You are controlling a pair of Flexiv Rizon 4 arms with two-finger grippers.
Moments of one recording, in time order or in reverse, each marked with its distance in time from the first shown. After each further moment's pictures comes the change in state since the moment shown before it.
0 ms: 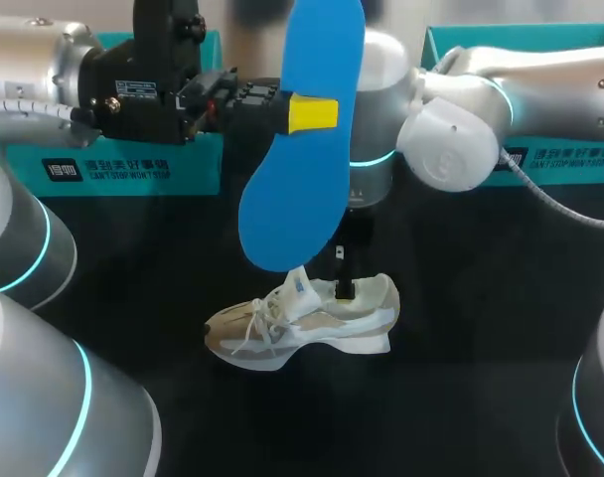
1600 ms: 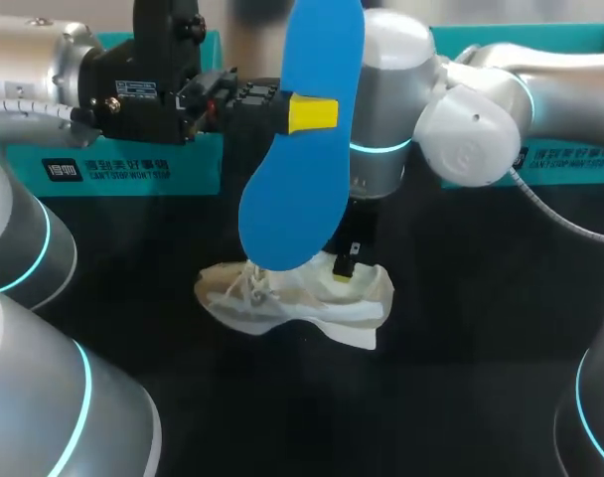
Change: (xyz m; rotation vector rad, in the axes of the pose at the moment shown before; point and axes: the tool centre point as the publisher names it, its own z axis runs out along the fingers) left arm 0.000 0.000 0.000 0.000 0.000 0.000; right arm 0.027 0.004 -0.037 -0.067 0.045 0.243
